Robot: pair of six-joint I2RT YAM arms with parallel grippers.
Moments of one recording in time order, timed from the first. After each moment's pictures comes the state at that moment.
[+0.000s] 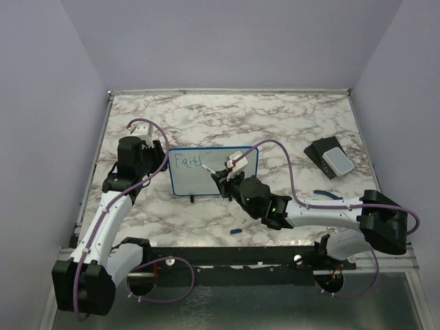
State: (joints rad) left arm -0.12 0.96 0.72 -0.29 0.12 -0.23; right arm 1.18 1.41 0.73 0.54 0.54 0.16
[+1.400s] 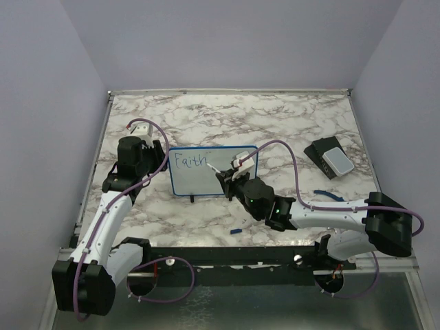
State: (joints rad) left arm -0.12 0.96 0.72 -0.29 0.12 -0.23; right arm 1.19 1.37 0.70 0.54 0.60 0.20
